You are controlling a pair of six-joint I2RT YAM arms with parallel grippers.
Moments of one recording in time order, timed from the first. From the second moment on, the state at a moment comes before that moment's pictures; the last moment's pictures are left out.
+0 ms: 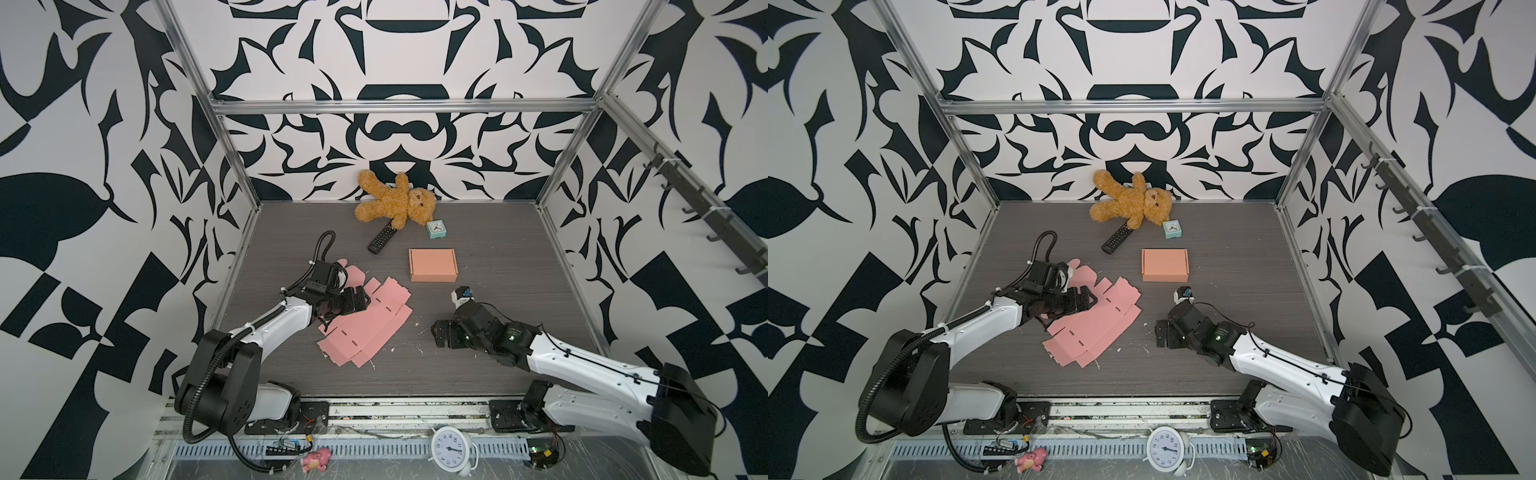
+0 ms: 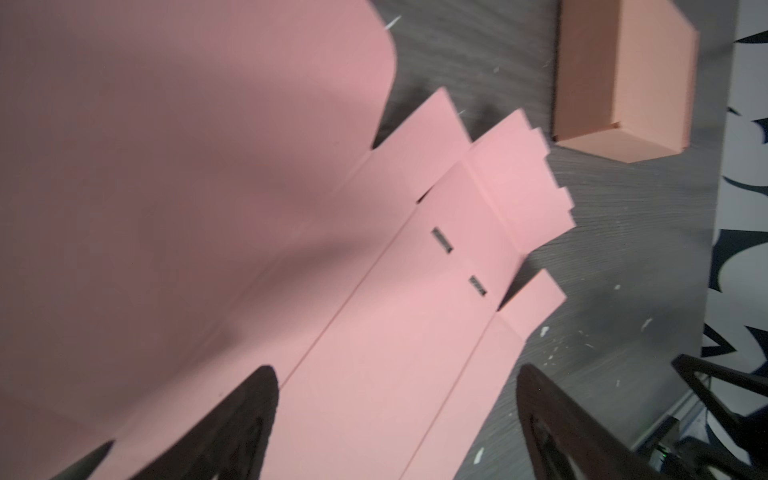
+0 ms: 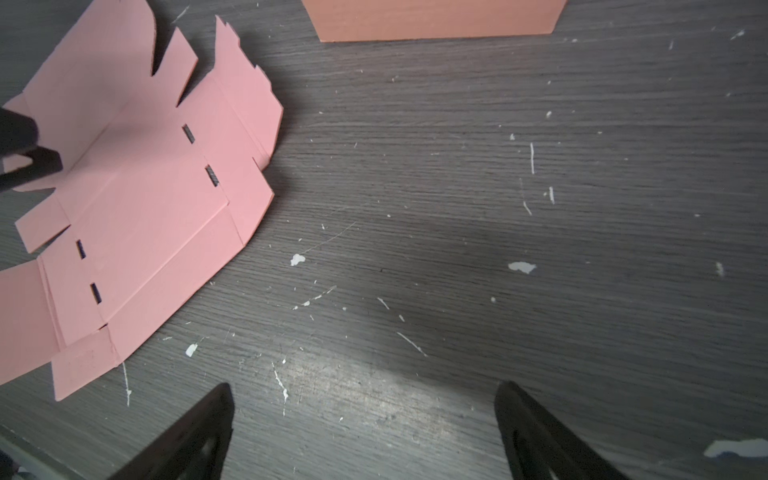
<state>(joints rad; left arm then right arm) -0.37 1.35 0.65 -0.31 0.30 -0.55 0.86 1.05 0.55 -0.41 0.14 0.73</state>
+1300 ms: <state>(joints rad) -0.38 1.01 0.37 -0.32 0.23 -0.73 0.86 1.13 0.55 -0.34 0.09 0.73</state>
